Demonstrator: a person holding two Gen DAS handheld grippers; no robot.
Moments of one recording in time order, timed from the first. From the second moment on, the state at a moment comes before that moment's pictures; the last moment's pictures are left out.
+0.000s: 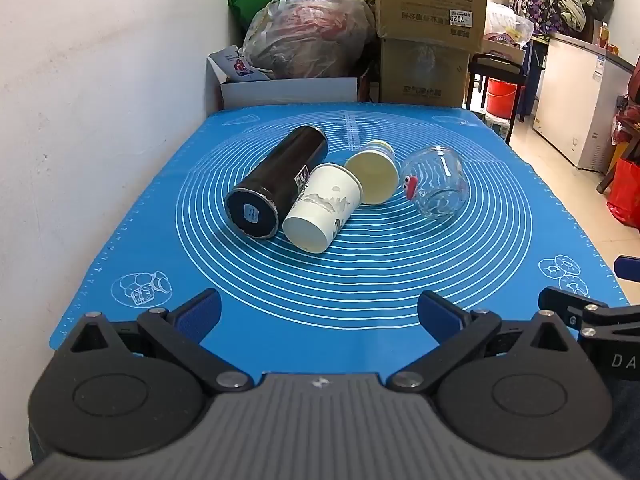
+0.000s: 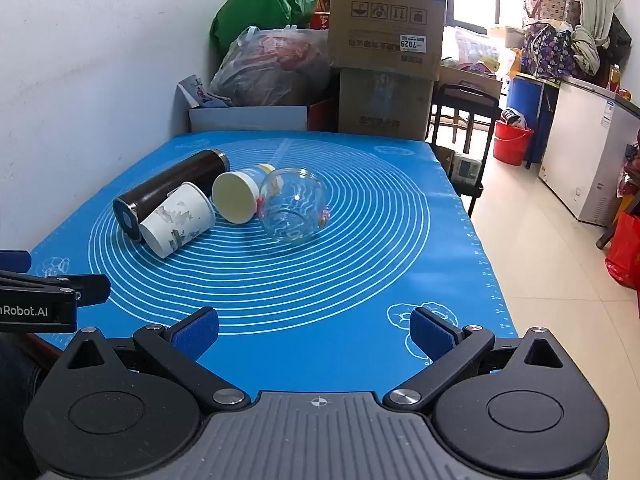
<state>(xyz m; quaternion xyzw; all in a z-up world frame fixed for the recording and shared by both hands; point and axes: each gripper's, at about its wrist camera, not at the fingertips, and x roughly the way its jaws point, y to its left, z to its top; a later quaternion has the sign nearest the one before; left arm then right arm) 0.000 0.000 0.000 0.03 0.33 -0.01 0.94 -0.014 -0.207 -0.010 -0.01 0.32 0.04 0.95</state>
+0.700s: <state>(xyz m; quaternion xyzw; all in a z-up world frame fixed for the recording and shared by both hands) 0.001 -0.003 0.000 0.04 0.34 -0.01 0.94 -0.014 -0.208 -0.012 -0.01 0.32 0.04 0.95</state>
